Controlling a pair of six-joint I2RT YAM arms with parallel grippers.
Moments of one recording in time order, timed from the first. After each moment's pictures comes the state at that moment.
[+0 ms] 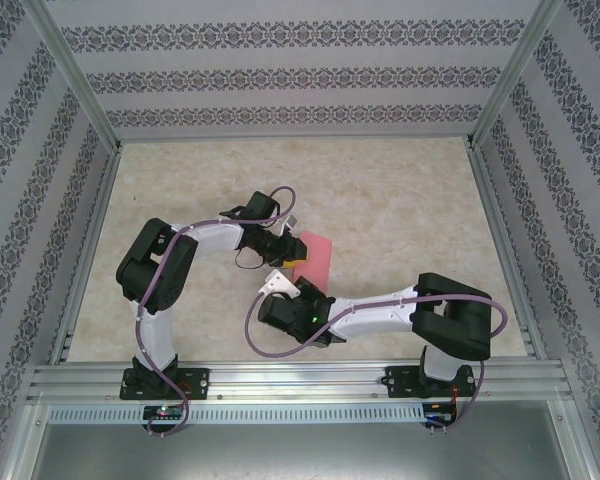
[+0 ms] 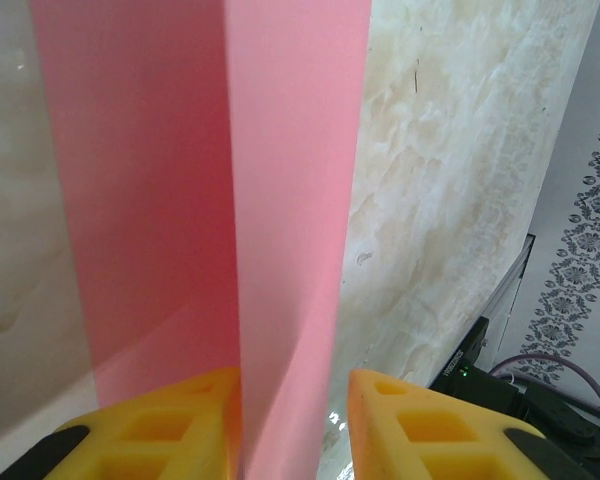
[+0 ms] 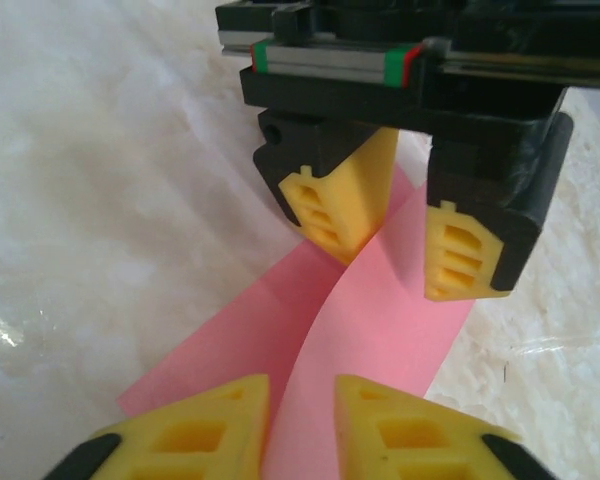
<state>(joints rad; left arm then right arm) -0.53 1.94 1.16 -0.30 0.78 -0.69 1.29 1.68 0.86 -0.21 0.81 0.14</state>
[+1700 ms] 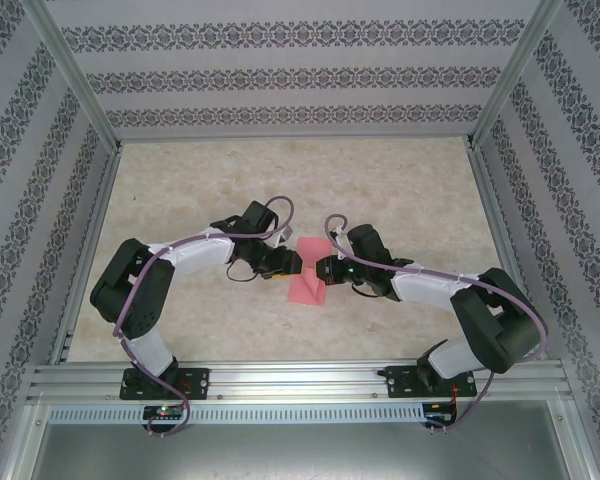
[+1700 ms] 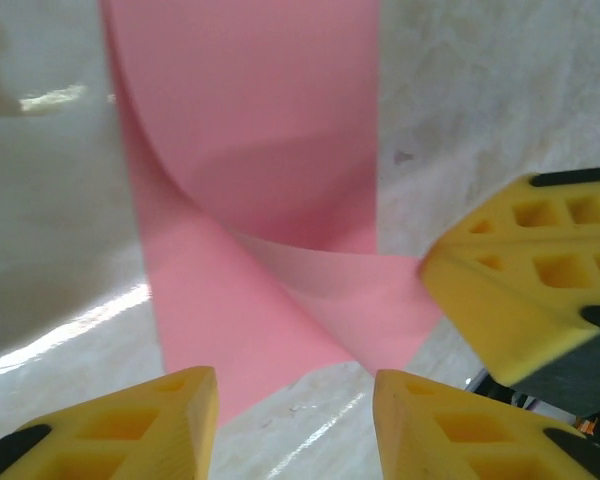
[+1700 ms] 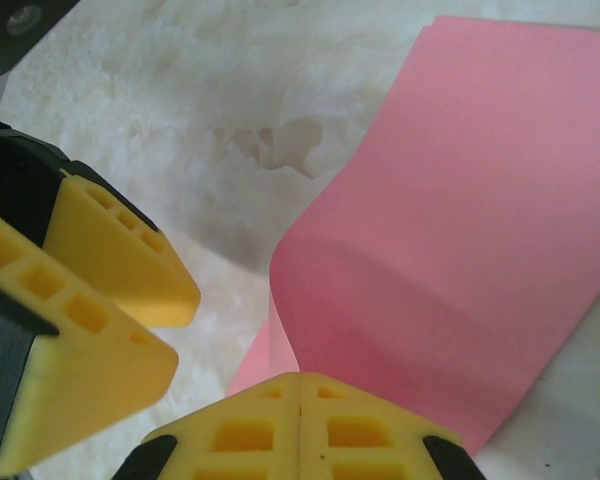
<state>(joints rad) -0.60 1.73 1.03 -0.41 0.60 -0.61 0.57 1.47 0.57 0.14 -0.43 0.49</state>
